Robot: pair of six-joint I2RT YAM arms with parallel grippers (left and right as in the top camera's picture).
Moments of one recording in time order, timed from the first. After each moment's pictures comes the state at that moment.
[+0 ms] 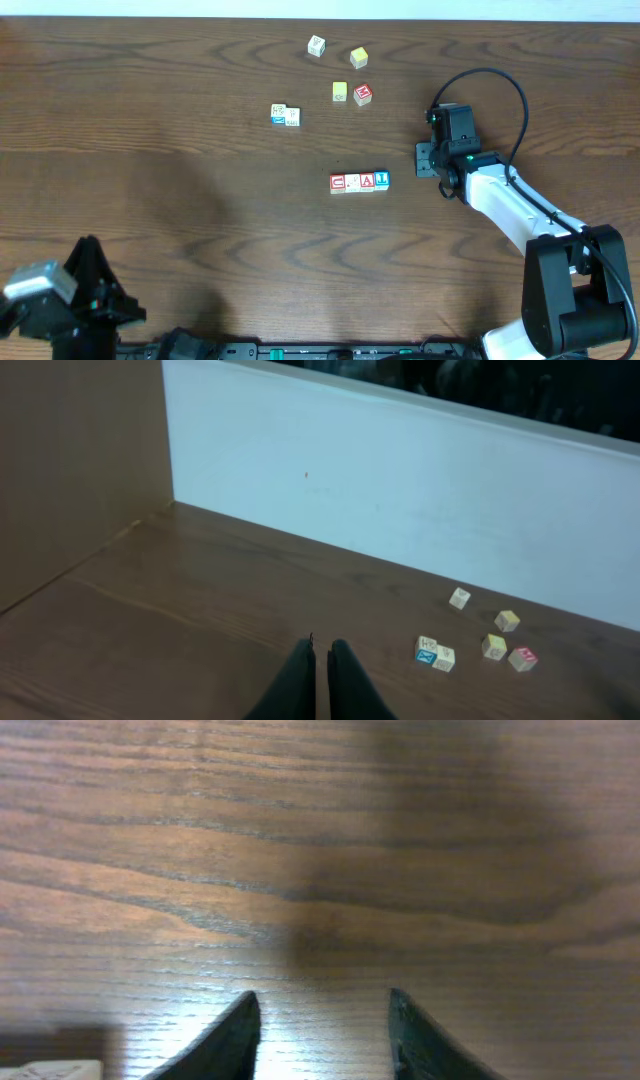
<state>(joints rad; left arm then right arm) -0.38 0.28 1.09 -0.96 -0.55 -0.27 0.22 1.71 0.95 -0.25 0.14 0.15</state>
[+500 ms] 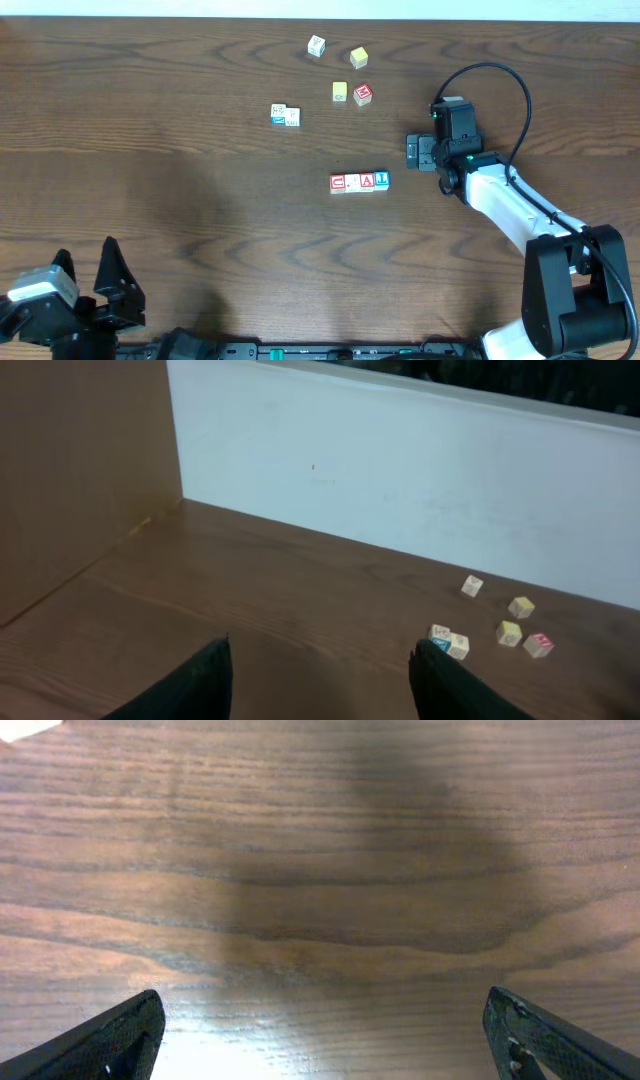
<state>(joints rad) -0.38 0.27 1.08 -0.99 -0.56 -0.24 0.22 1.71 0.95 -0.21 0.20 0.14</state>
